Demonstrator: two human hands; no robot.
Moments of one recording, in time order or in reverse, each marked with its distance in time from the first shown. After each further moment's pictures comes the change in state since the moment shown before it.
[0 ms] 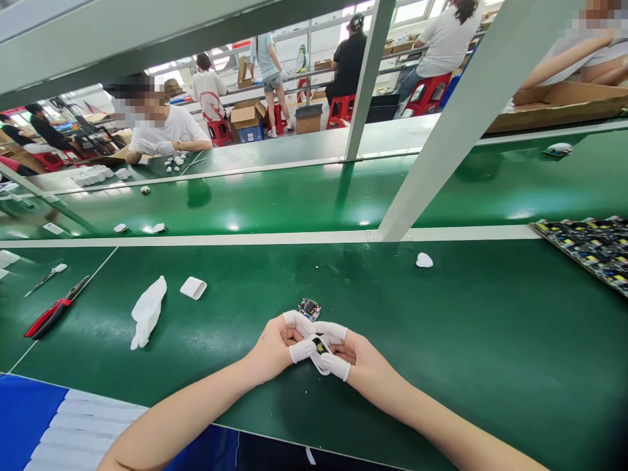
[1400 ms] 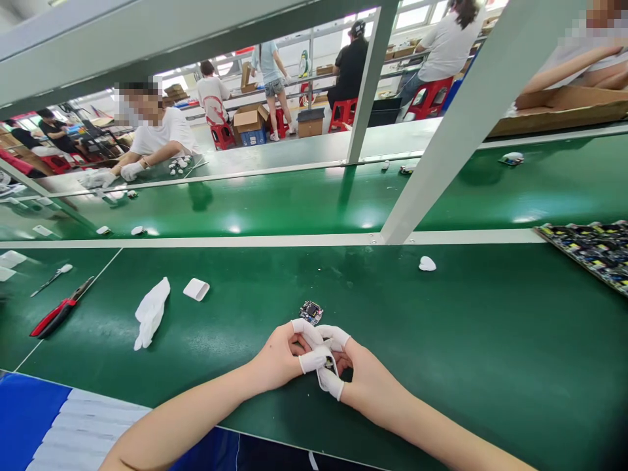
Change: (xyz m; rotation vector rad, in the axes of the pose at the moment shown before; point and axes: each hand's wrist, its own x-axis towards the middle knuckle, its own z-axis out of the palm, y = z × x) left_hand -0.002 -0.004 0.003 0.166 -0.027 -0.011; right_hand -0.007 -0.002 0.006 -0.181 0.022 0.043
